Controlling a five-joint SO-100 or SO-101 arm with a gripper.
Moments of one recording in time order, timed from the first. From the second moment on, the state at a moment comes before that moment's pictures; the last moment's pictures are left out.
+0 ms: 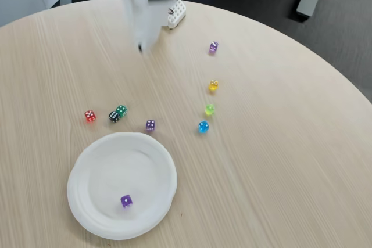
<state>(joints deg) 3.5 120.8 87.3 90.4 53.9</state>
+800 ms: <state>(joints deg) 3.3 177.5 163.0 71.0 13.9</state>
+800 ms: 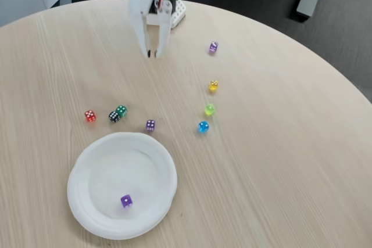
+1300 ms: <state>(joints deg) 3.3 178.1 171.7 70.9 6.8</state>
